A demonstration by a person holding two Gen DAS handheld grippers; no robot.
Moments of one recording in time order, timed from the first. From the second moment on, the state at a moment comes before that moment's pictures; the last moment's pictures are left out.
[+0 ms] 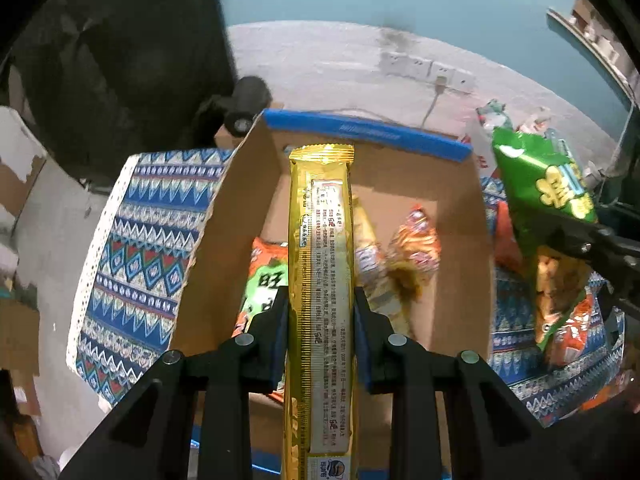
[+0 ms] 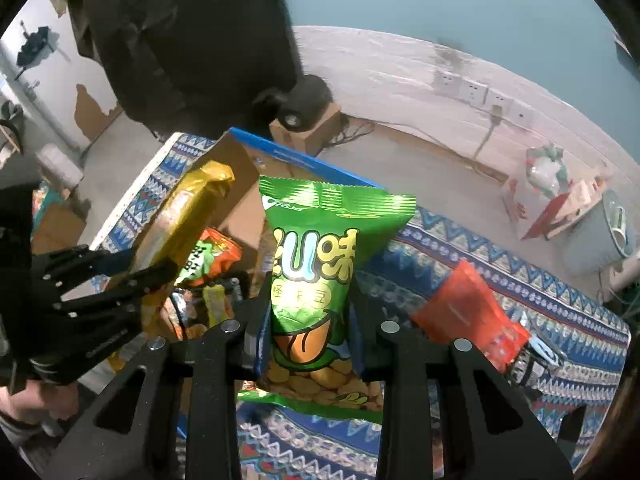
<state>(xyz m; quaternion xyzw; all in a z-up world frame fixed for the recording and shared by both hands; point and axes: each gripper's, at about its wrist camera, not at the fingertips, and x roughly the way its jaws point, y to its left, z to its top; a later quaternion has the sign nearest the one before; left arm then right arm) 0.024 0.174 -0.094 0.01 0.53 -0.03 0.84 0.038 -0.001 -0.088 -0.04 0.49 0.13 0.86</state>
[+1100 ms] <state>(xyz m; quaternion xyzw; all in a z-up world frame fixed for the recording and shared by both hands) 0.018 0.229 -0.098 -0.02 0.55 0.04 0.83 0.080 0.068 -0.125 -0.02 0.53 0.18 0.83</state>
